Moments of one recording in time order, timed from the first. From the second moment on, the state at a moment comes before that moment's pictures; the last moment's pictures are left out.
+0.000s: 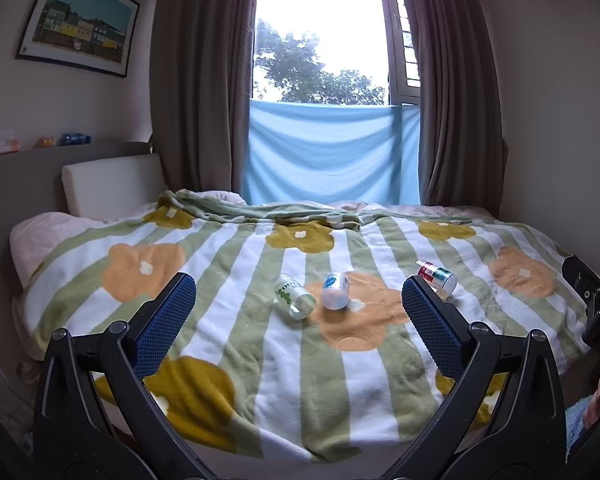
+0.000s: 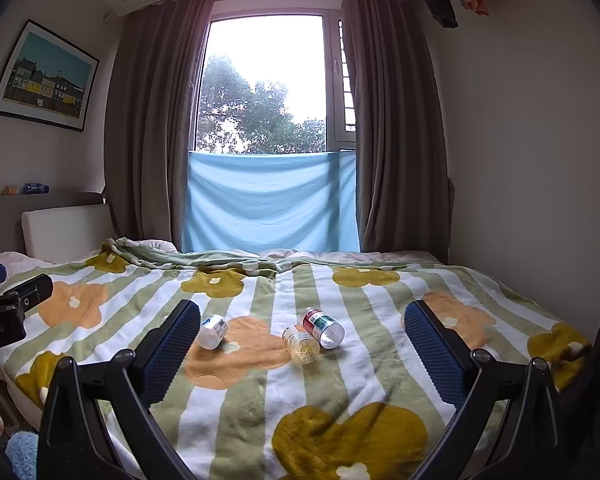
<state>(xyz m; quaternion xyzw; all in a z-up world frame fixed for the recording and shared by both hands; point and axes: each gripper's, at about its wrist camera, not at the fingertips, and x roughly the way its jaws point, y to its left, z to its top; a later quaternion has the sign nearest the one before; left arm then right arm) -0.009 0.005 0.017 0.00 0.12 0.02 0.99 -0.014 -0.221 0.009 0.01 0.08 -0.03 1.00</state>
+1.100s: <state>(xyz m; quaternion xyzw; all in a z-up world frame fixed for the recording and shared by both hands) -0.008 0.001 0.021 0.00 0.12 0.01 0.99 -0.013 -0.220 0.009 0.01 0.08 -0.03 1.00</state>
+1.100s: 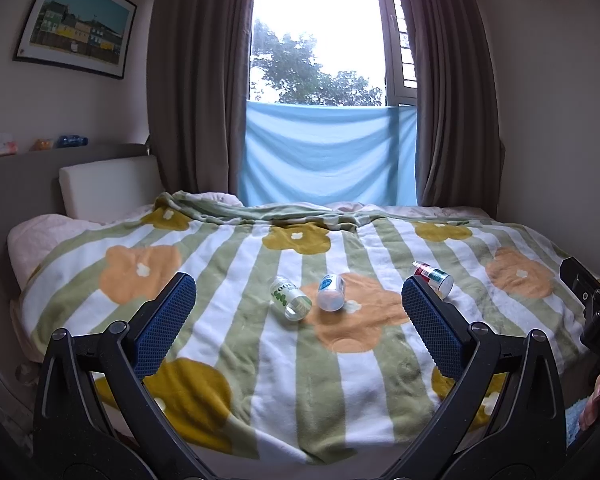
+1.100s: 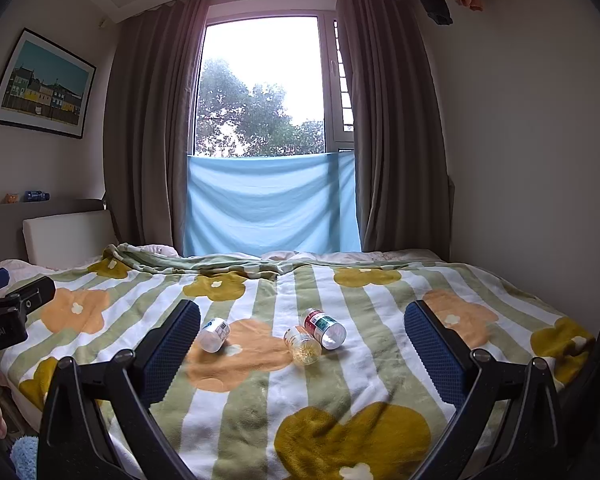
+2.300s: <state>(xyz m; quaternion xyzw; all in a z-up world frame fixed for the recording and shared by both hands) 0.149 -0.059 -0.020 0.01 0.26 -0.11 0.96 0.083 -0.270 -0.020 -0.01 0.15 -0.04 0.99</state>
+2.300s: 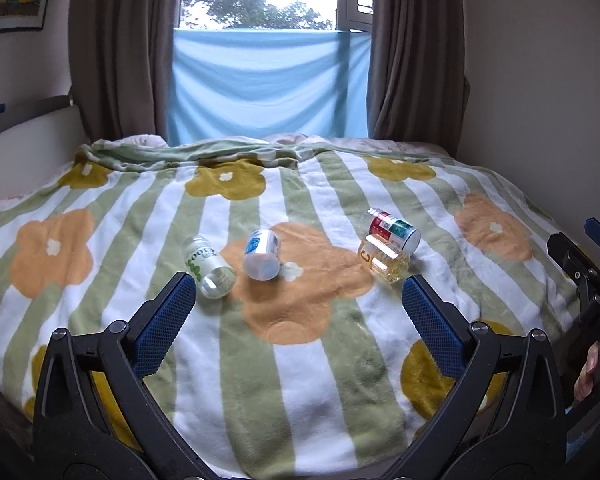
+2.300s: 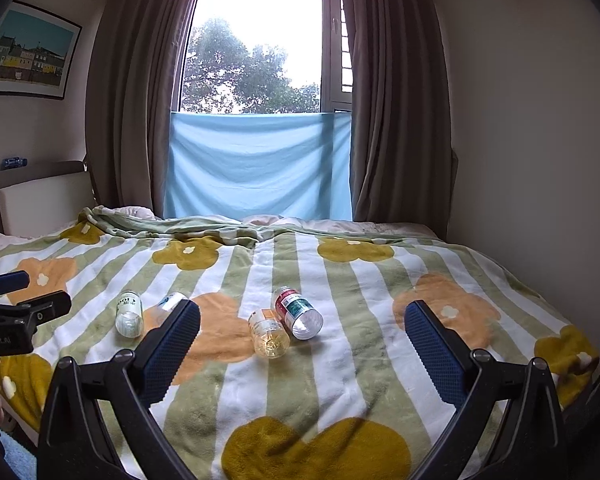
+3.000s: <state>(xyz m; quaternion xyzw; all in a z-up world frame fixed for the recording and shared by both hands) 0.424 -0.213 -0.160 -0.01 0.53 -0.17 0.83 0.118 -0.289 -0.089 -0.01 0.20 -0.05 0.98</state>
